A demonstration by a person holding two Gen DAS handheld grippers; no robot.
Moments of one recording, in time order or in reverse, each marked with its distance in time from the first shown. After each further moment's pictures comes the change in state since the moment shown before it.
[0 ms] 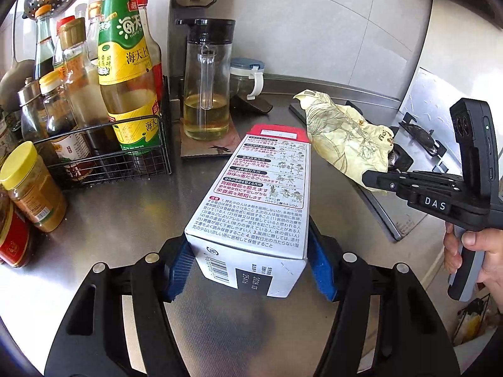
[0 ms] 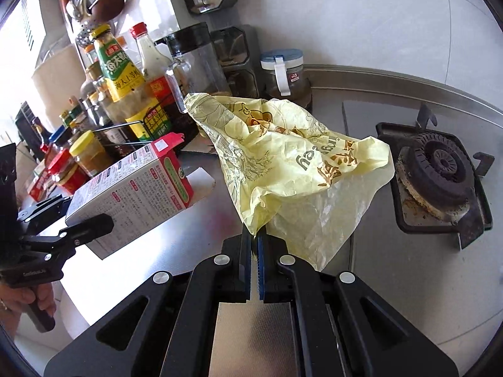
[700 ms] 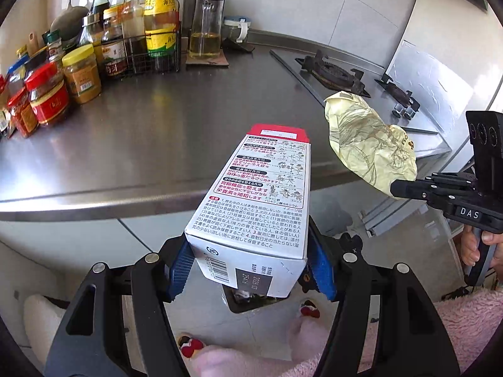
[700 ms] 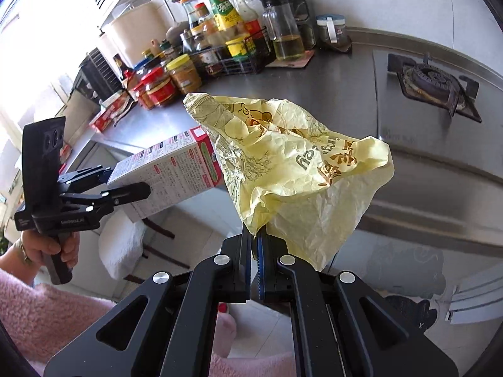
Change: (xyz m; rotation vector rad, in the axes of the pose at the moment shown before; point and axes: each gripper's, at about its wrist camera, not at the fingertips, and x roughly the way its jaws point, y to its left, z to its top) left arm -0.118 -0.065 -0.169 -0.079 0.138 0.004; right arm -0.128 0.045 -0.172 -0.082 0.157 0.193
